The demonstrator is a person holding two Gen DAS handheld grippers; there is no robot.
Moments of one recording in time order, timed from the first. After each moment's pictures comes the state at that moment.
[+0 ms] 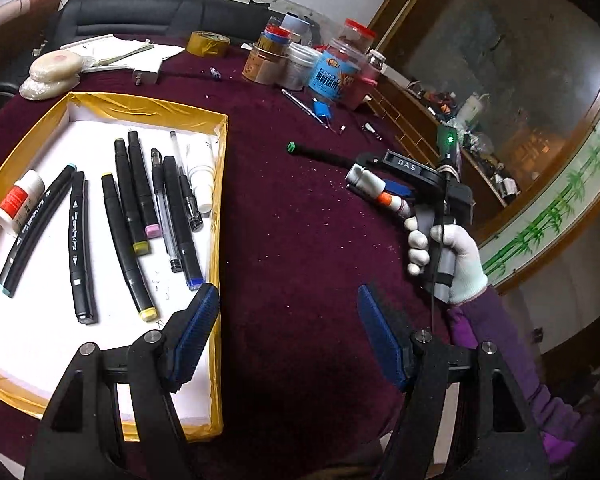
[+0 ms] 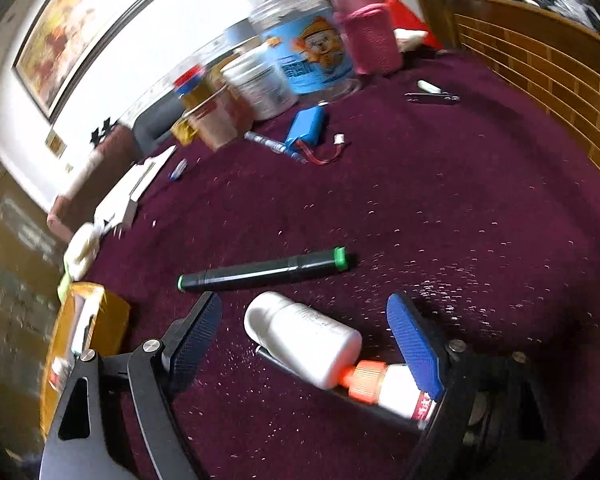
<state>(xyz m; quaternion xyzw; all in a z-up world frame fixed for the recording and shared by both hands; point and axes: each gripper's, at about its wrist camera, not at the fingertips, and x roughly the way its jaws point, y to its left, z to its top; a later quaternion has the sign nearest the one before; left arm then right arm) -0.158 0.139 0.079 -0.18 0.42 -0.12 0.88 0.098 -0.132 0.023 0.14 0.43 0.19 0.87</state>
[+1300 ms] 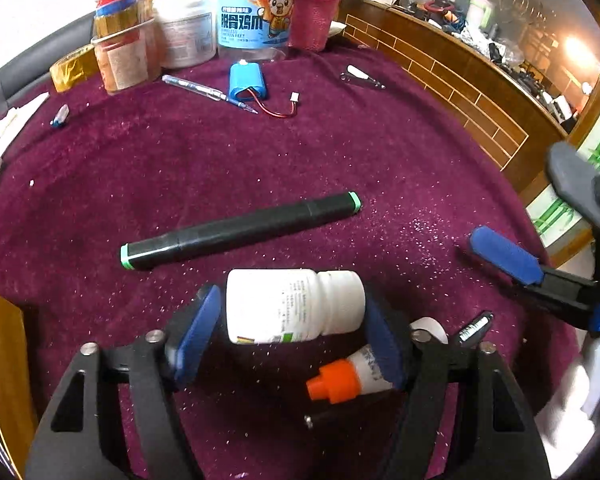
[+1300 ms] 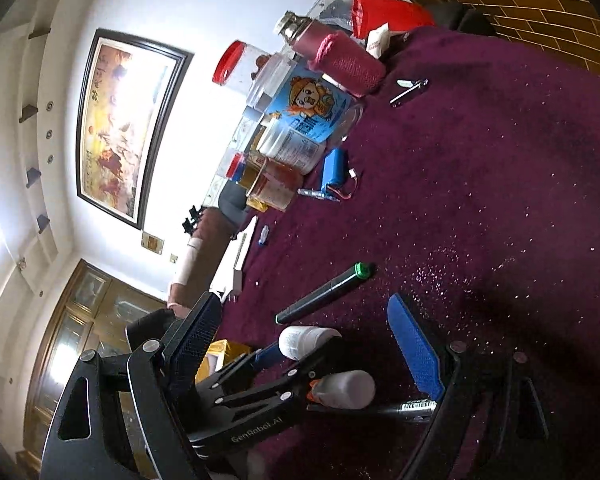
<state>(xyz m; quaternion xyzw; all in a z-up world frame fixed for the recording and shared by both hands) 0.078 -0.036 0.018 0.00 0.48 -0.12 0.87 0.076 -0.233 0.024 0.41 0.37 0.28 0.78</state>
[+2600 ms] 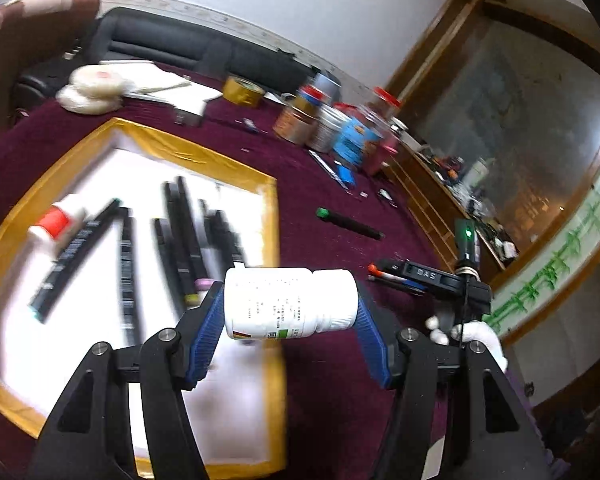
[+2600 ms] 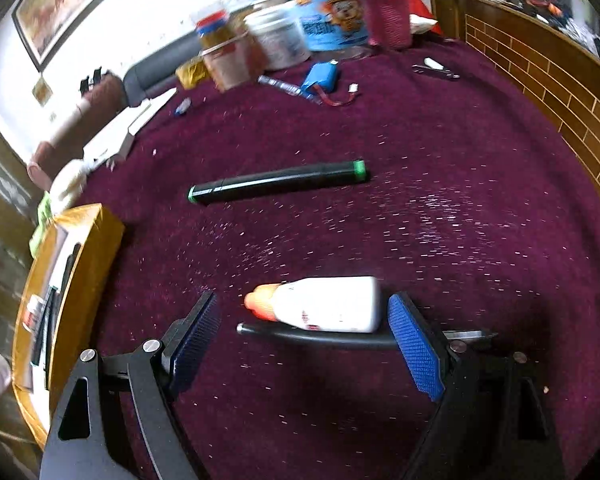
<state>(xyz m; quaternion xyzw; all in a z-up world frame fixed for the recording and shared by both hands) -0.150 0.179 0.081 -0.24 0.34 -0.10 0.91 0.048 -0.113 0.028 0.07 0.49 0.15 0.86</state>
